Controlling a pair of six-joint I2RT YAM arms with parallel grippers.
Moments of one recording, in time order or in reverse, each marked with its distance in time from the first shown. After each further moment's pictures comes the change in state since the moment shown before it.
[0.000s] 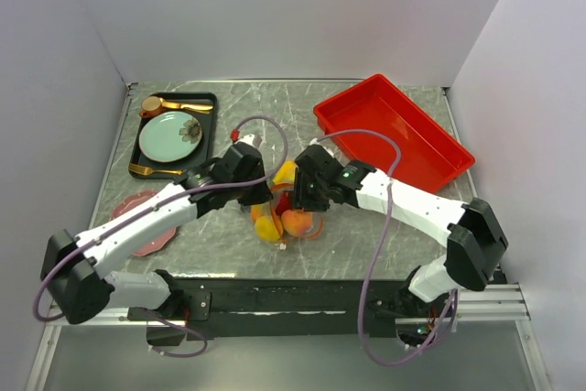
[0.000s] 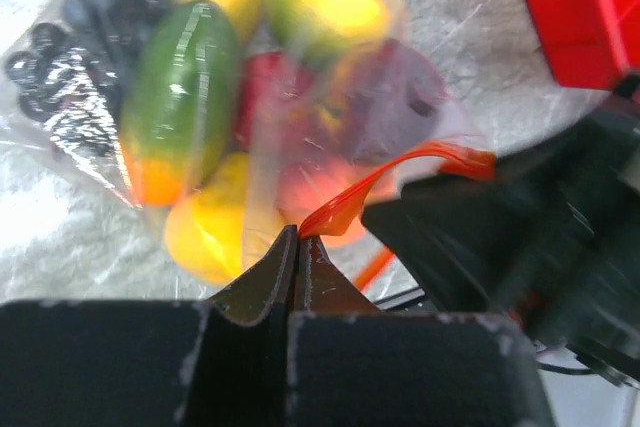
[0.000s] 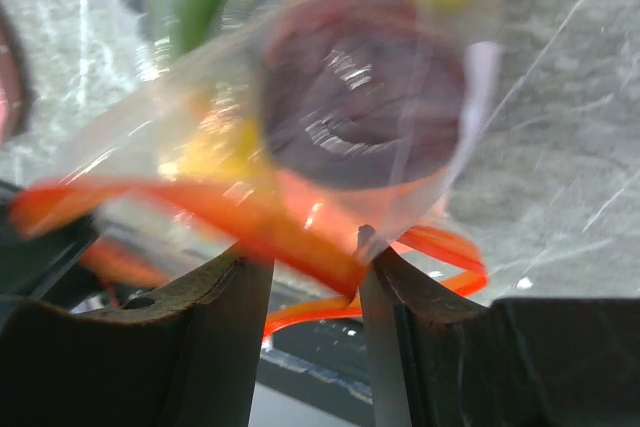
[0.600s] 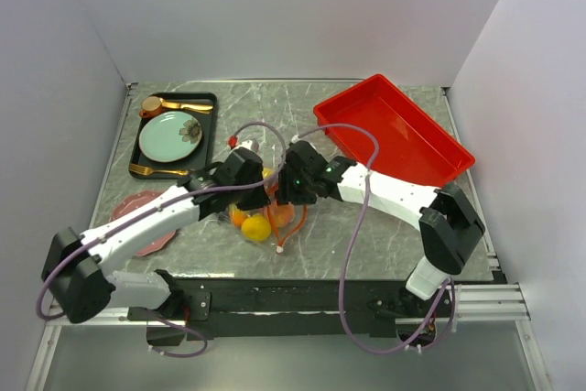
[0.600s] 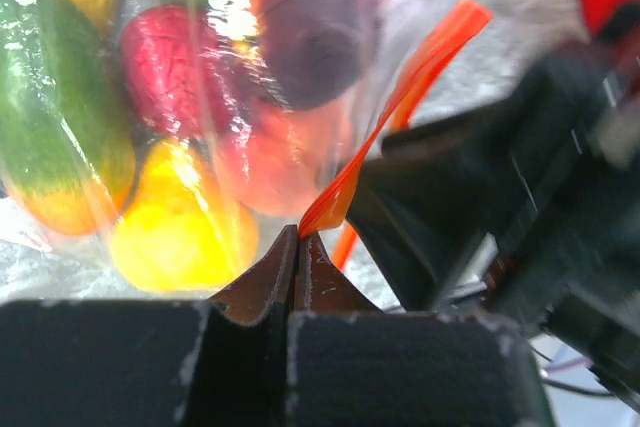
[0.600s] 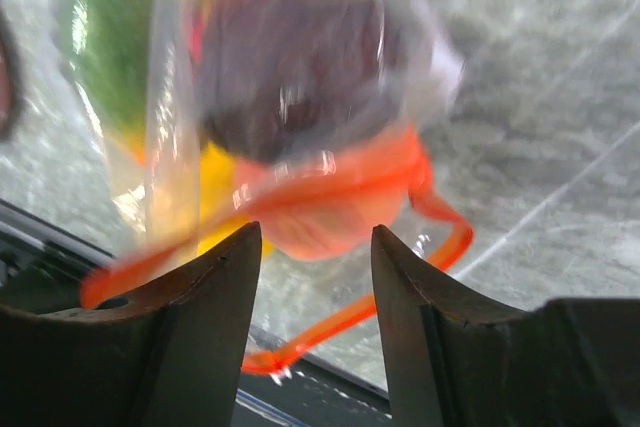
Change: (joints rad) left arm 0.002 -0.010 -0.055 0.002 -0.013 -0.041; right arm 0.000 0.163 0.071 0.122 -0.024 -0.124
